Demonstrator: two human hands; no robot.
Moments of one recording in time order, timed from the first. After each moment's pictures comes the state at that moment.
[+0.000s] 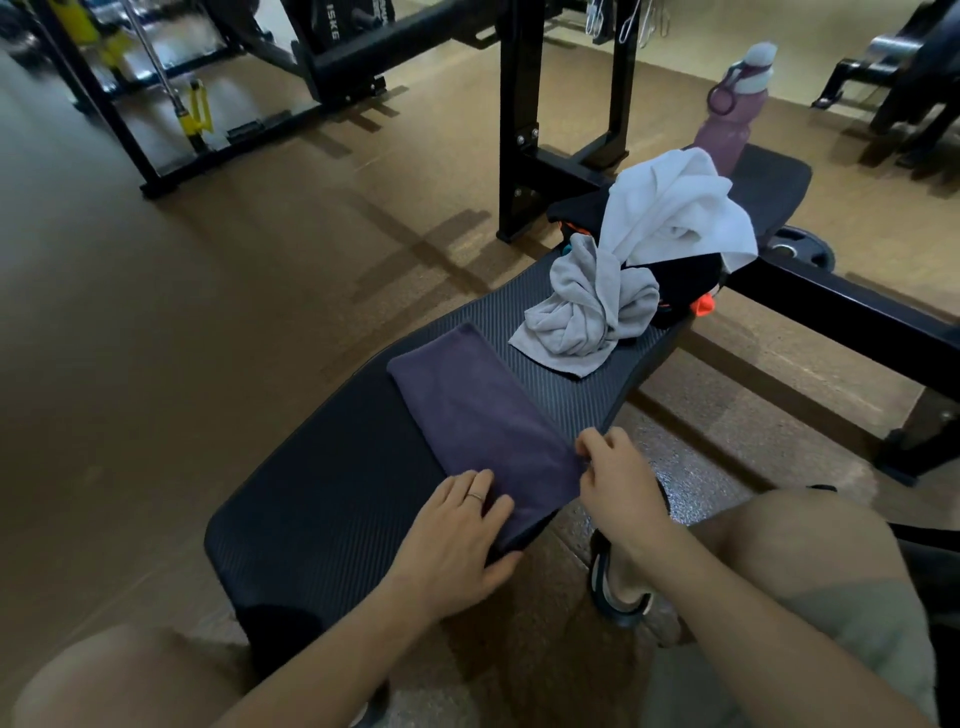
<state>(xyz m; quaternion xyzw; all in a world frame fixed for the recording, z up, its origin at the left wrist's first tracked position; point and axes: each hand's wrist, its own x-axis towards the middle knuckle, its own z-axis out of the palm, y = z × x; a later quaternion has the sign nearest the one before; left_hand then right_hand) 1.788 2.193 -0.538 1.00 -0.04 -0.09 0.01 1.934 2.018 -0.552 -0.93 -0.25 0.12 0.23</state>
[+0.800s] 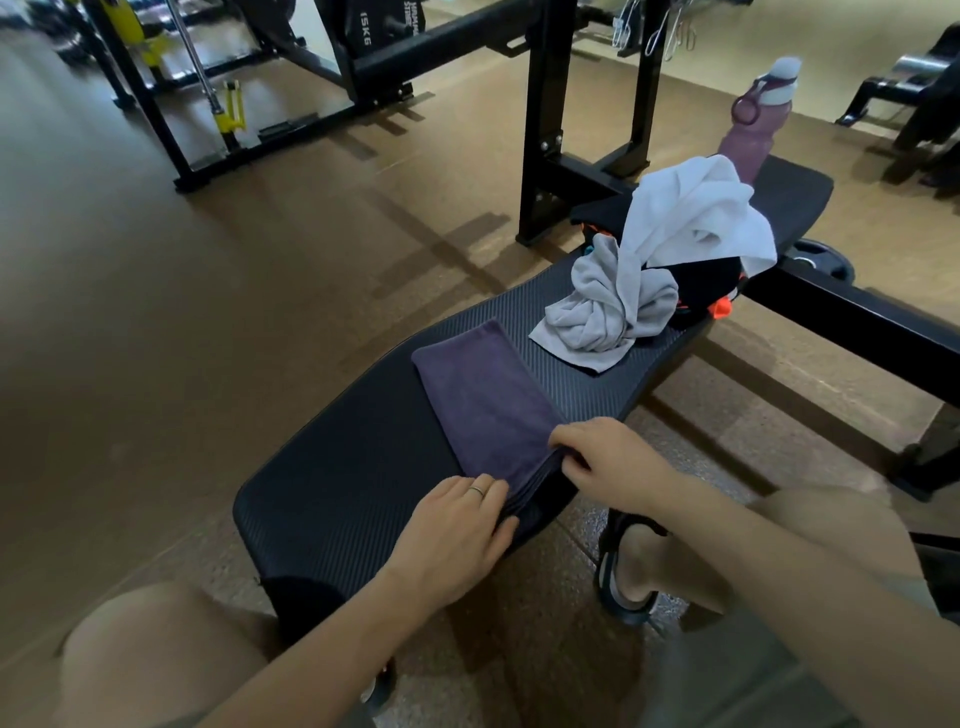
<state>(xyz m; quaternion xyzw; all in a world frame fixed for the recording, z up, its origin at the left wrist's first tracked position) 1.764 2.193 -0.532 1.00 -0.01 0.03 0.03 1.956 2.033 -0.537 -0.83 -0.52 0.10 0.18</state>
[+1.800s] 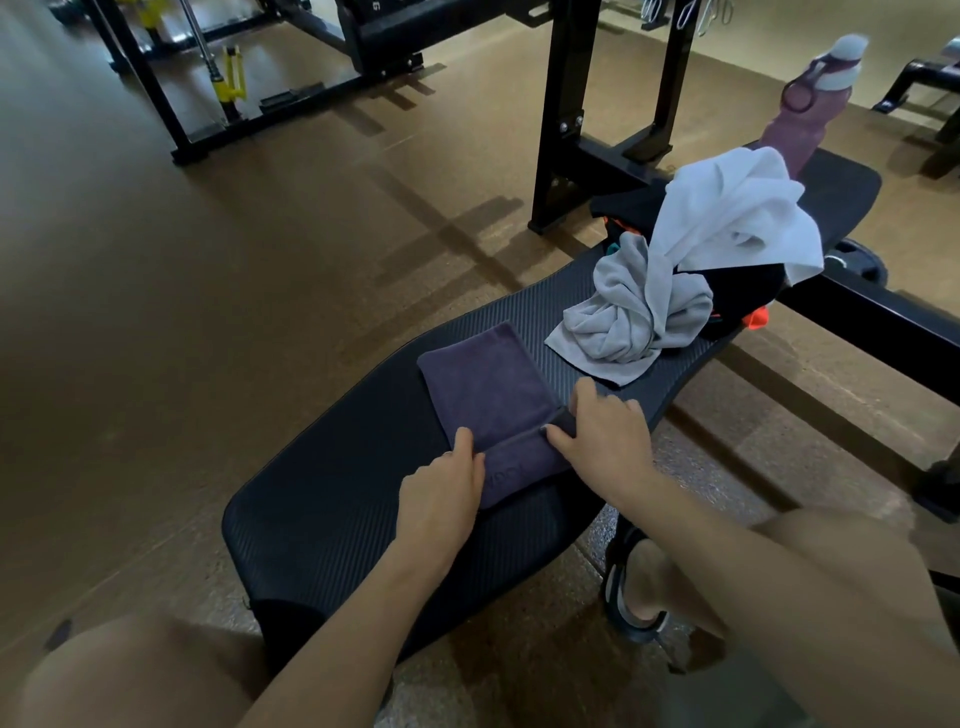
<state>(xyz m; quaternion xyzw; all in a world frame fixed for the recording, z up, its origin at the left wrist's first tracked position) 1.819 2.231 -0.556 0.95 0.28 -0.01 0.12 1.976 2.092 -0.551 -0.94 -0.33 0.02 0.12</state>
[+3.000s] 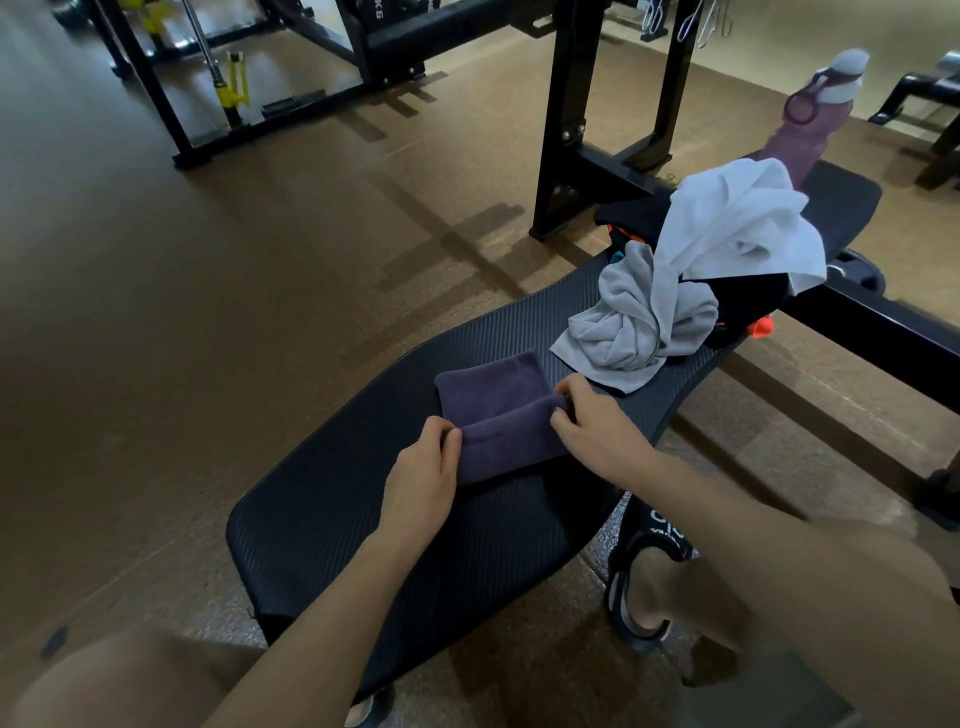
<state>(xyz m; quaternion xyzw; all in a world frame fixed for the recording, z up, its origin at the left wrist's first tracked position) 1.814 2.264 -0.539 0.86 0.32 0.07 0.38 1.990 2.104 -0.534 -0.87 -0.31 0.23 0.31</state>
